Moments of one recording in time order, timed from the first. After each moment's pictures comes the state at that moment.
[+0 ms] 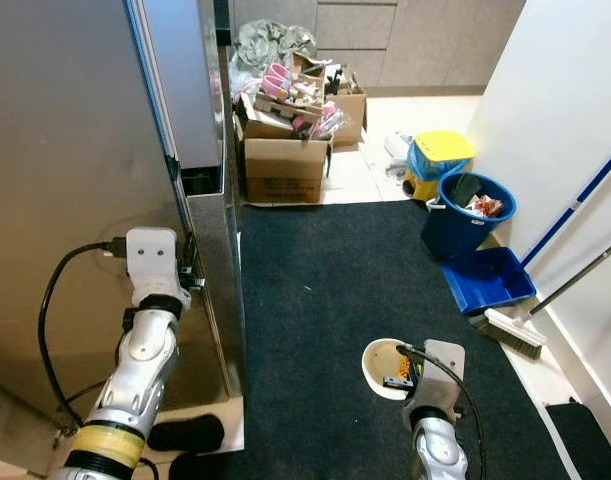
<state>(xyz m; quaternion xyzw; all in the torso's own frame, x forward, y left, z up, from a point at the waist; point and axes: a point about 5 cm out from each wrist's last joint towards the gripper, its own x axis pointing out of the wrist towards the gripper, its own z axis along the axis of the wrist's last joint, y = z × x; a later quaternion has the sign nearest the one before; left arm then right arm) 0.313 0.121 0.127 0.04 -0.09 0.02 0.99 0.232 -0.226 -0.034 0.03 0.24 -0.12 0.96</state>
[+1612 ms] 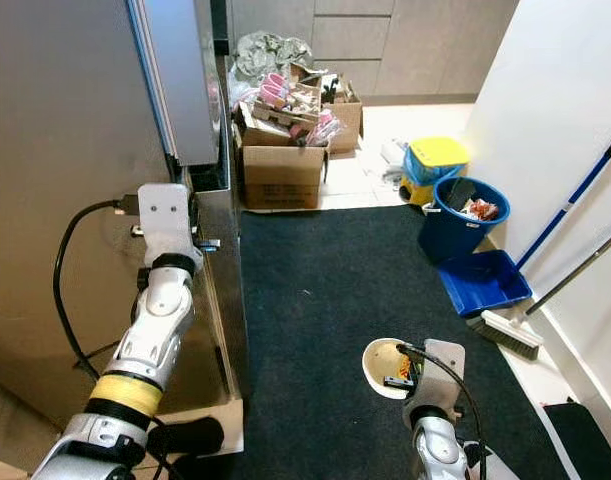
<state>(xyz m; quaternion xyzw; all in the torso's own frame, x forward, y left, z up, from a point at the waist) 0.348 0.107 0.166 0.04 -0.12 0.03 0.99 0.233 -0.226 -0.034 0.03 0.25 -0.12 0.96</state>
